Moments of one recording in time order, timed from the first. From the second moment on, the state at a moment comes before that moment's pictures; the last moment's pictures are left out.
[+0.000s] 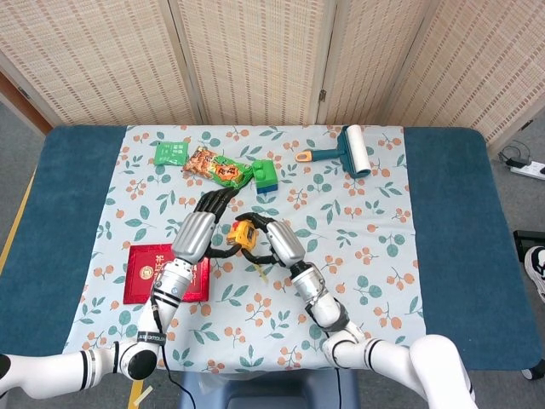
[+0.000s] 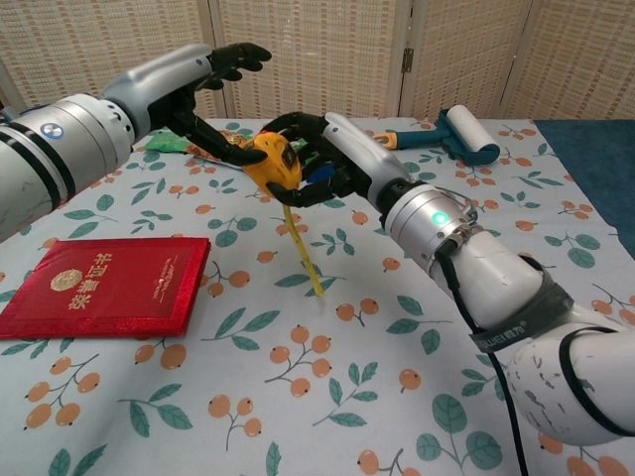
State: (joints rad) left arm -0.76 -1.63 -0.34 -1.59 1.10 1.12 0.17; right arm 0.88 -2.08 0.29 -0.87 -1.42 1.10 0.57
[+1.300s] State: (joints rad) left arm -0.76 -1.65 -0.33 -1.52 1.12 1.15 0.15; right arm 0.85 -2.05 0.29 -0.89 -1.40 1.08 0.59
